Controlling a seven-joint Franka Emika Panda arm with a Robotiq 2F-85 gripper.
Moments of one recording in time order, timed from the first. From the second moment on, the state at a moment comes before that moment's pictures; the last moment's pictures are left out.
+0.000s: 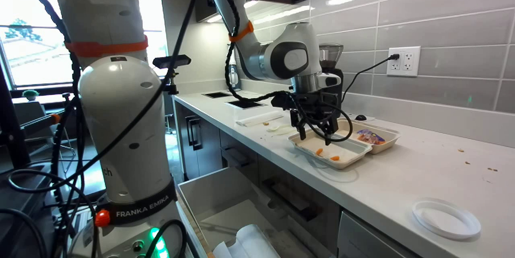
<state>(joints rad) -0.03 -0.07 -0.06 -2.65 -0.09 2.78 -0.19</state>
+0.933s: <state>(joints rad) -0.03 -0.01 -0.06 -2.62 -0.10 2.80 -0.19</state>
